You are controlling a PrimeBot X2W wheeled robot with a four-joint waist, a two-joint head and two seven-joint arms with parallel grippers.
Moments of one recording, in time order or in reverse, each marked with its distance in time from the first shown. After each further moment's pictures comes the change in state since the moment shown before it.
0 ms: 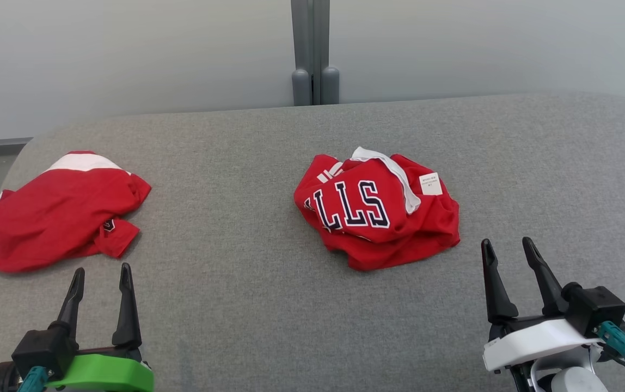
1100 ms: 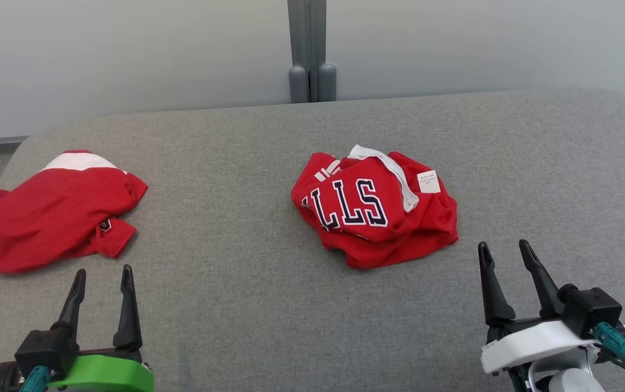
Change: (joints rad) left arm -0.003 -0.010 0.016 0.013 0.032 -0.013 0.000; right arm 0.001 0.000 0.007 0.010 -0.009 0.000 0.000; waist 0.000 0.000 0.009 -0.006
